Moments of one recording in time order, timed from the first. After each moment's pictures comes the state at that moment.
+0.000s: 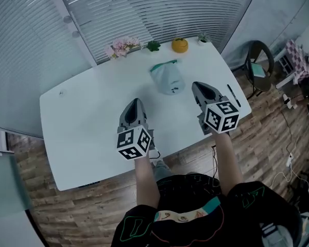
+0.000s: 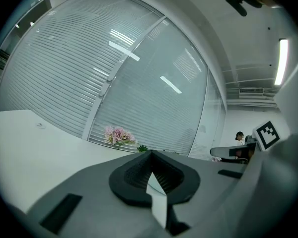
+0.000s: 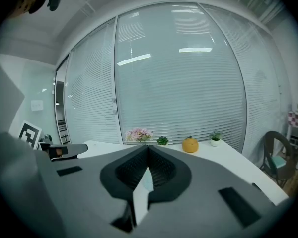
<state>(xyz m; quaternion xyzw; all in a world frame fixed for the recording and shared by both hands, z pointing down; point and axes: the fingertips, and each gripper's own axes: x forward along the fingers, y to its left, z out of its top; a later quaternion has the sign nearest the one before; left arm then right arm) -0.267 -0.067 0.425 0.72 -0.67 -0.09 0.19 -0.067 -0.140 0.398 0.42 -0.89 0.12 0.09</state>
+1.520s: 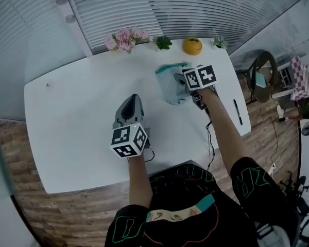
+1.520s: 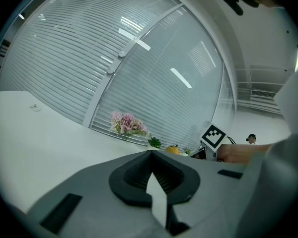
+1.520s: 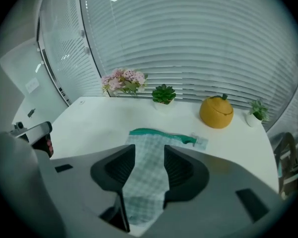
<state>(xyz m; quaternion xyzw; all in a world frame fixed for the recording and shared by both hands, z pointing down) -0.306 -0.148 0.480 0.69 -0.67 -0.08 0.25 -0.159 -0.302 0.552 0.29 -0.84 0.23 0.40</state>
